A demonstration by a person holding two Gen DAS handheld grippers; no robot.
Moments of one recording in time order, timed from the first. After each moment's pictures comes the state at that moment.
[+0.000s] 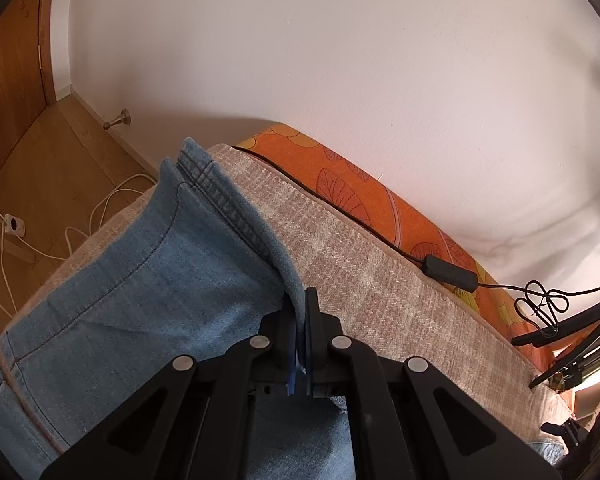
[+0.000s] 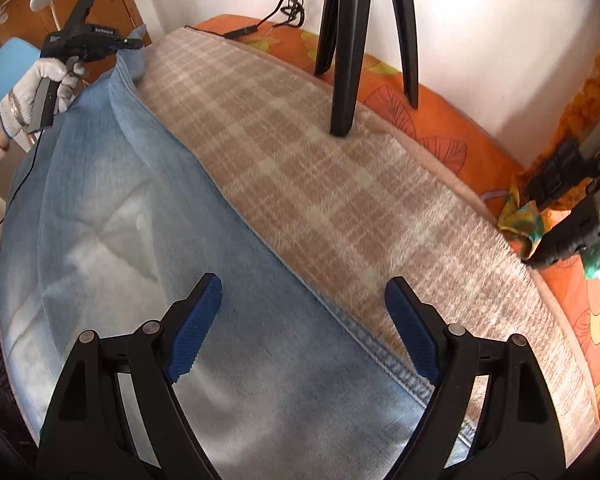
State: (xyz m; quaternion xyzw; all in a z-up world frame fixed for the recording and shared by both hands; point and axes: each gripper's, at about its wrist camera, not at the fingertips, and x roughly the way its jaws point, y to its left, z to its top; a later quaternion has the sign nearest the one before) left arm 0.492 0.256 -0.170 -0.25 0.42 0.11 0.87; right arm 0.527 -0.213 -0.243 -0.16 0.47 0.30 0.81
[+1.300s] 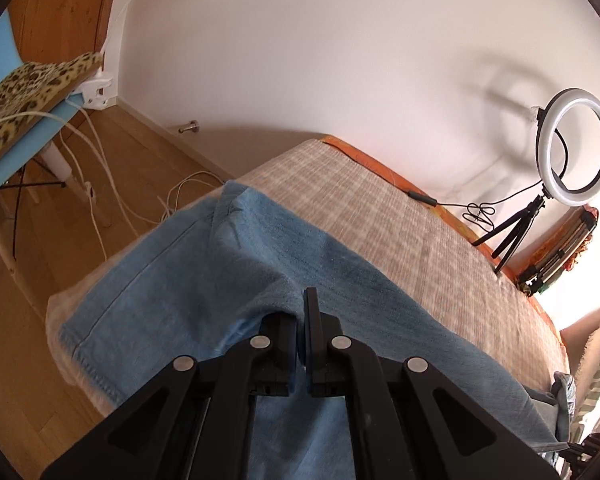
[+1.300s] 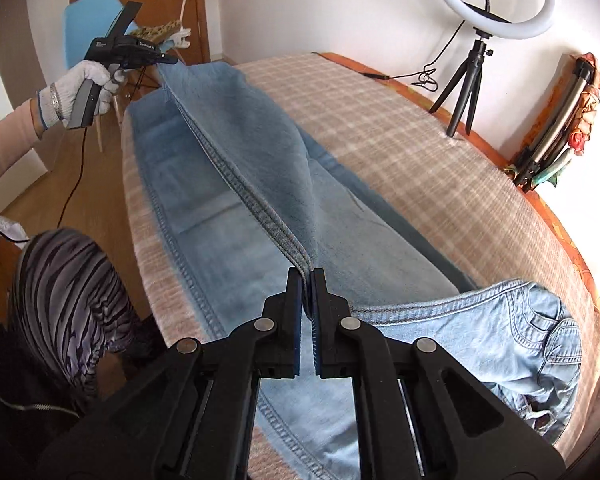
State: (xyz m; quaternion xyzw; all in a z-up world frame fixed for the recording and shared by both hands) left arm 0.174 0.289 -0.111 -0.24 0.36 0.11 0.89; right arm 0.155 -0.159 -0.186 -0.21 0.39 0.31 0.84
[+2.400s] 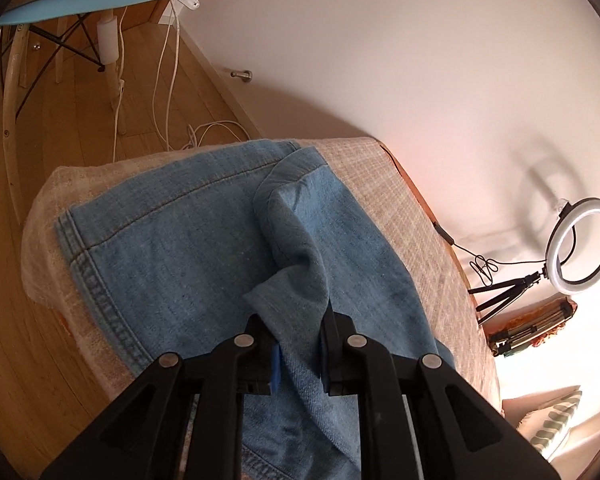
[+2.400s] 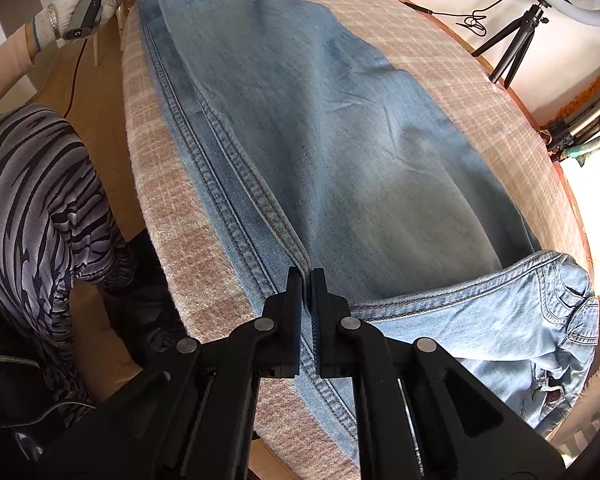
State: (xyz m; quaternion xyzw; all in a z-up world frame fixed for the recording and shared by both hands) left arm 0.136 0.350 -0.185 -0.43 0.32 0.12 0.84; right arm 0.135 -0.133 -0.250 -0.30 0.46 0.29 0.78
